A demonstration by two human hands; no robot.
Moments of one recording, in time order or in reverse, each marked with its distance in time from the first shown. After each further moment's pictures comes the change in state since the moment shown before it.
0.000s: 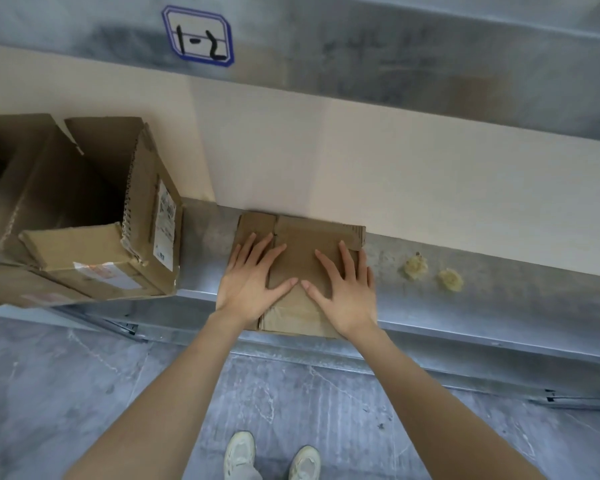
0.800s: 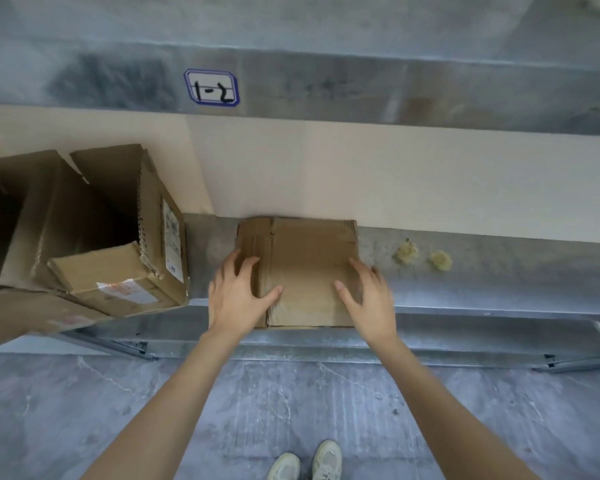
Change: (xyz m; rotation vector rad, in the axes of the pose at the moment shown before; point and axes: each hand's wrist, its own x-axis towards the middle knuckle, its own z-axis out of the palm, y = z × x) left_hand -0.033 -0.003 -0.036 -0.103 0.038 -0.168; right_hand -0.044 0.016 -0.001 0.404 0.252 0.152
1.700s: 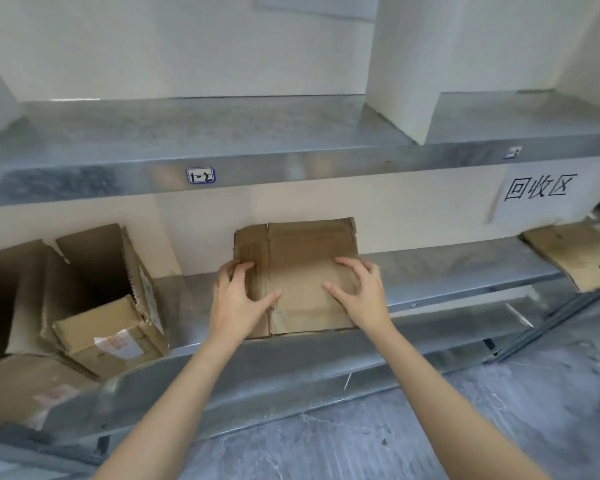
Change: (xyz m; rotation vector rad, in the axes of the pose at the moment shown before) left_hand -0.011 0.077 -0.070 -0.346 0.022 0.201; right_hand -0.044 -0.053 -0.112 0.324 0.267 0.038
